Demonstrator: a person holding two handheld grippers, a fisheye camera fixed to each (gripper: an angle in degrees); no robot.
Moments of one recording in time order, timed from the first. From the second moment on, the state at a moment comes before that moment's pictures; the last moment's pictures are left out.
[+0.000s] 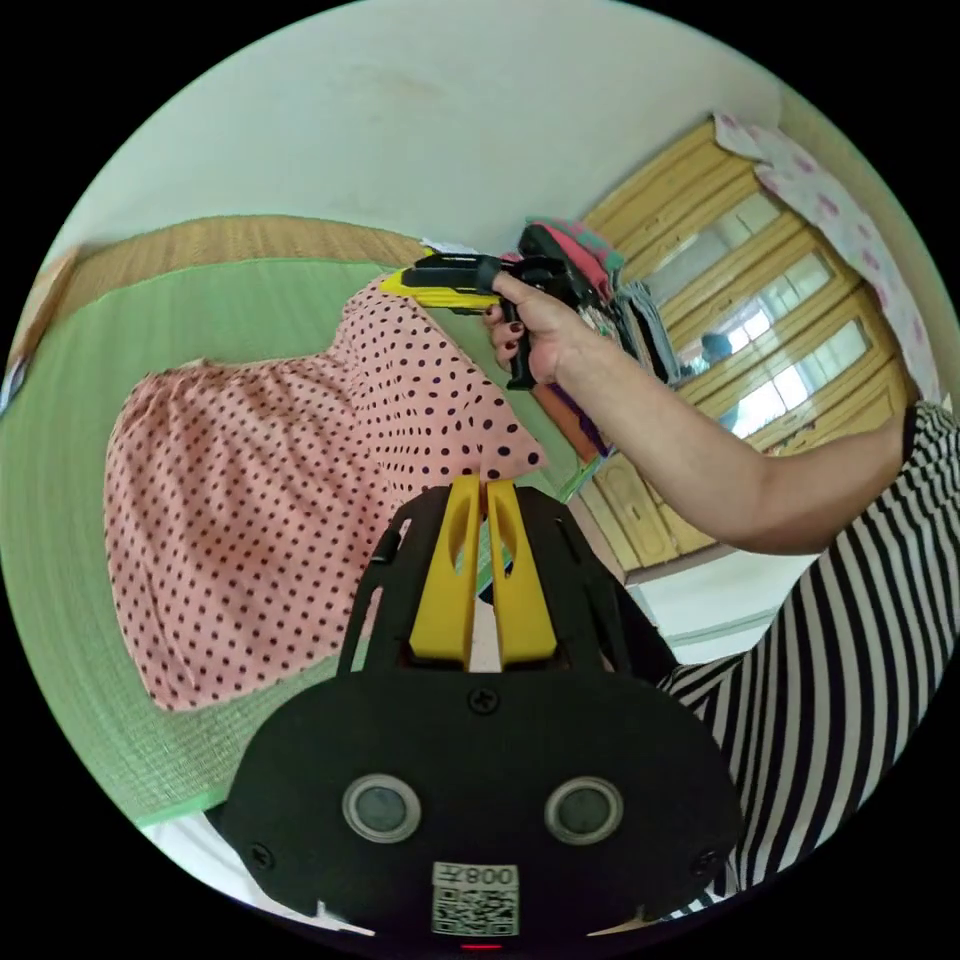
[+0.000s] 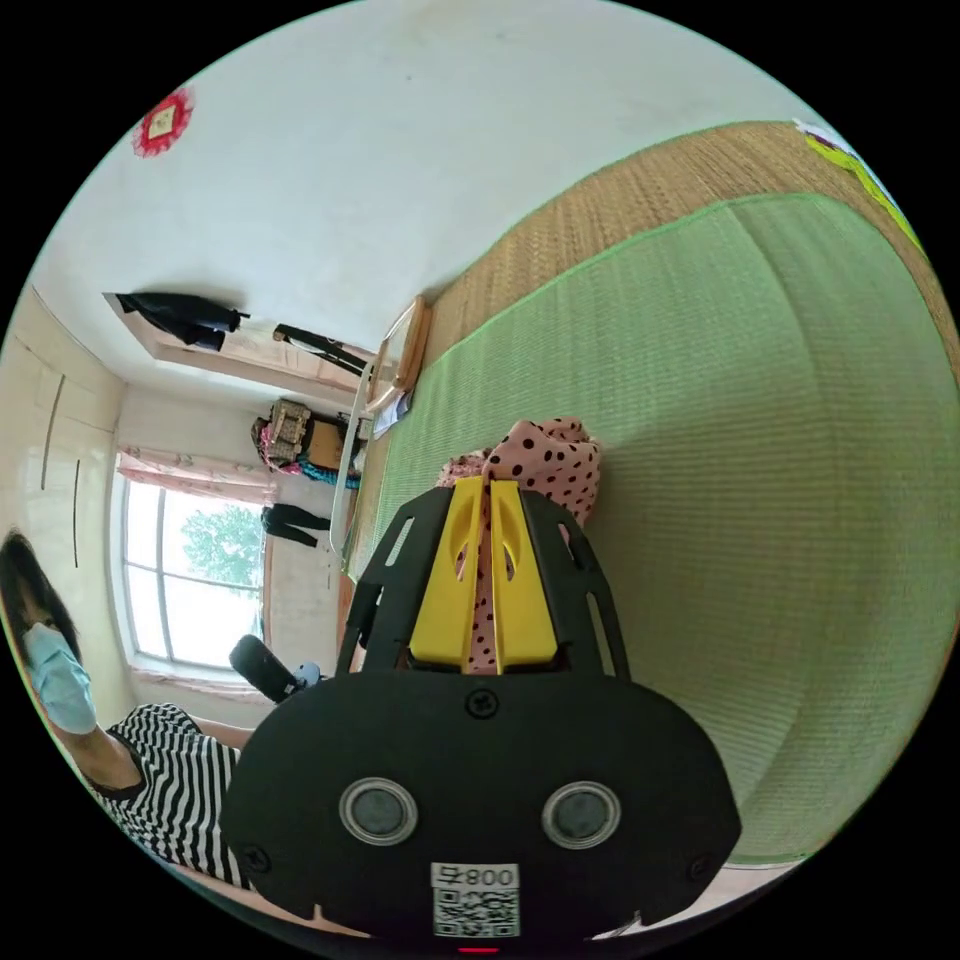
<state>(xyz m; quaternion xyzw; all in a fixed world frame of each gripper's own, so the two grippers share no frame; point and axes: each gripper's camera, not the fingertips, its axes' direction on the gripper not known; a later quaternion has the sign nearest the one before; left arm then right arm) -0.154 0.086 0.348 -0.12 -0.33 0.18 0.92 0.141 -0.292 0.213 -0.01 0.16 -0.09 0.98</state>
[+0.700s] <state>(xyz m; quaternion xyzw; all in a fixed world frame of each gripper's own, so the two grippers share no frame) -0.245 0.080 0.007 0.08 -0.19 -0.10 0.97 0.159 -0.329 0.558 -0.13 0.28 -0.12 0.94</state>
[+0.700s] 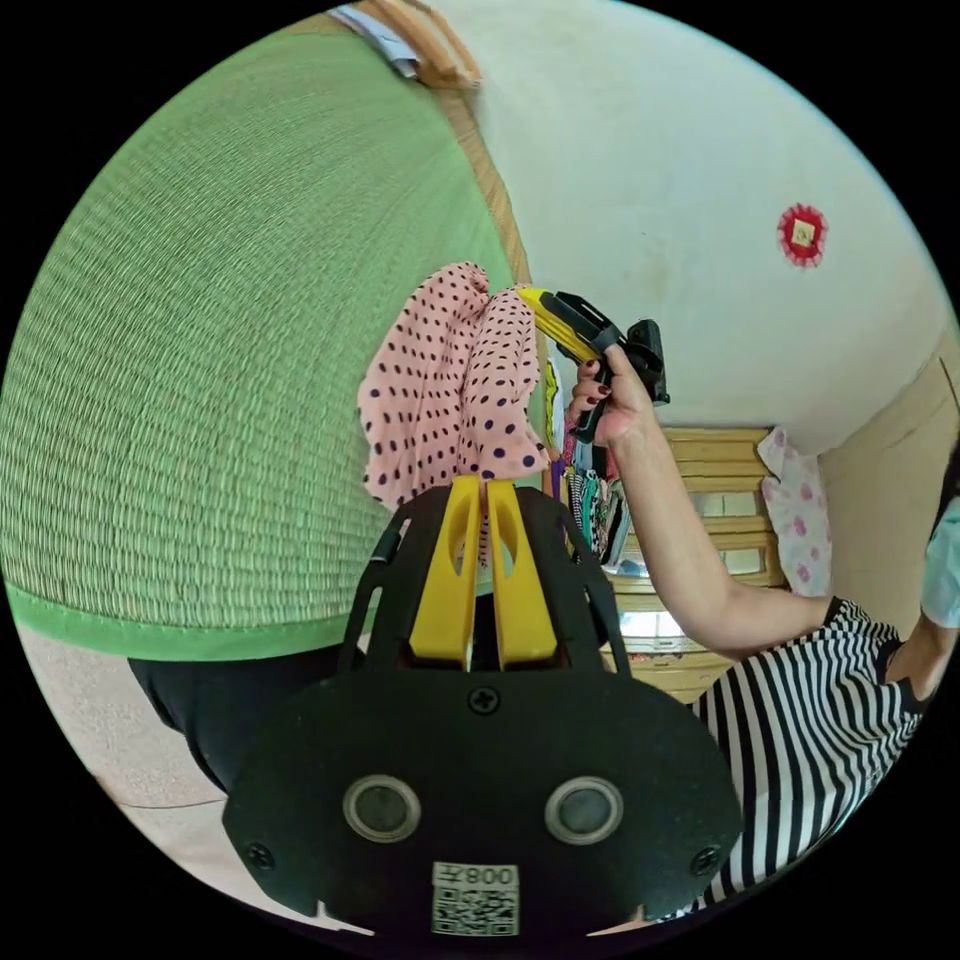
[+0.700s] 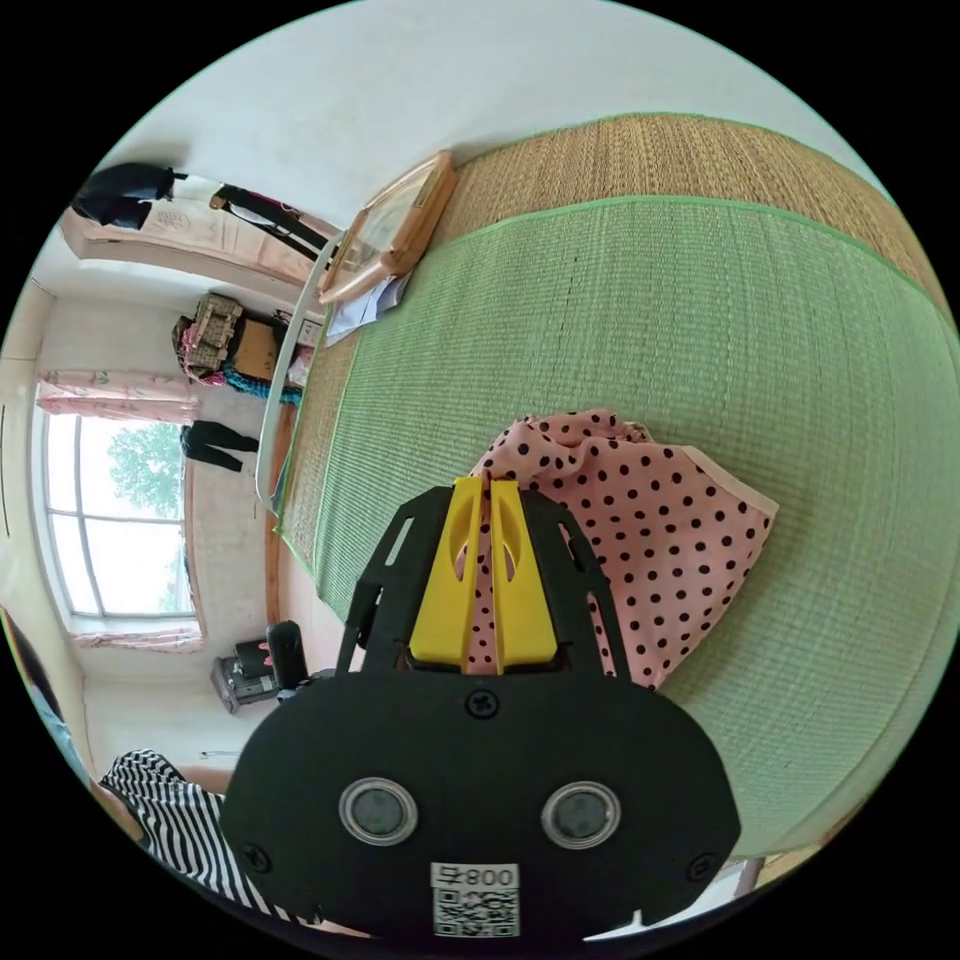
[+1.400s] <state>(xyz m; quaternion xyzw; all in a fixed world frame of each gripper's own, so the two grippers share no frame) -0.256 0.071 -0.104 0.10 -0.11 -0.20 0.97 0.230 -0.344 0.704 -0.18 0.33 -0.13 0.92</state>
